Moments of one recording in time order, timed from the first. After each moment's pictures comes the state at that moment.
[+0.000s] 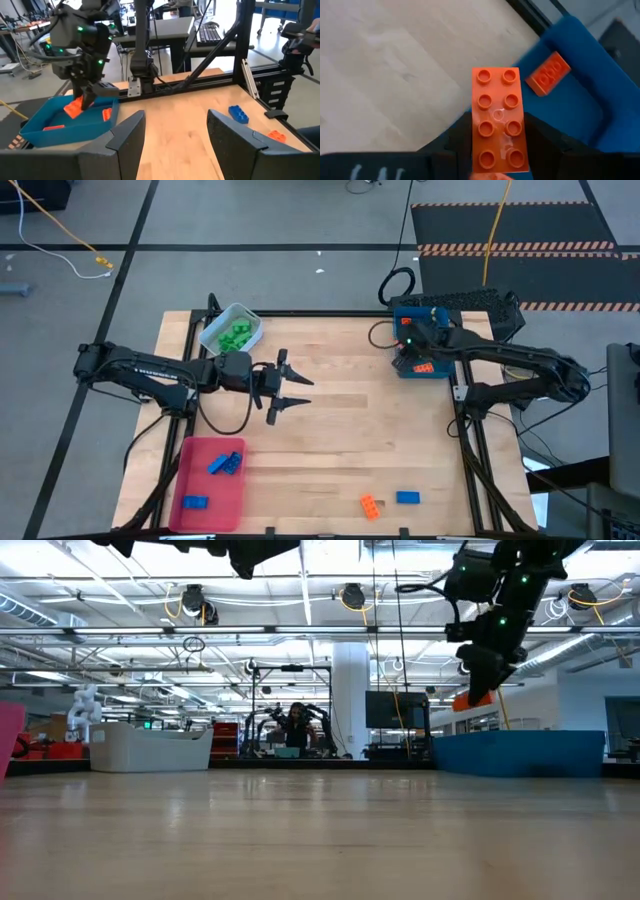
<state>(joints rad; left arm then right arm) -0.03 1.21 0.79 0.29 0.10 0.14 -0.45 1.13 0.78 -0.76 0.37 0.20</state>
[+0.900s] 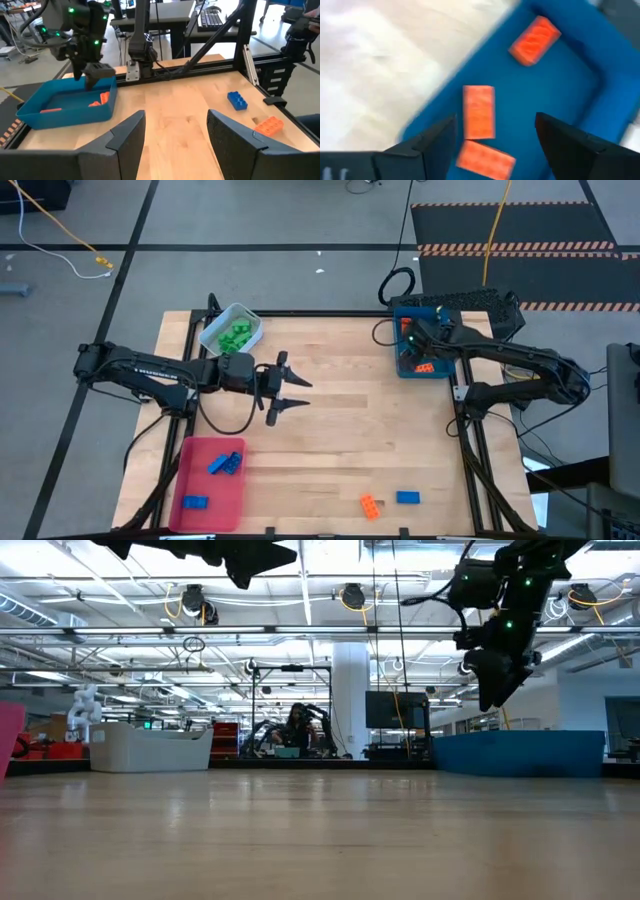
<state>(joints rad) -0.03 1.21 0.79 0.21 0.09 0.12 -0.51 1.12 0.78 -0.86 0.35 0.27</state>
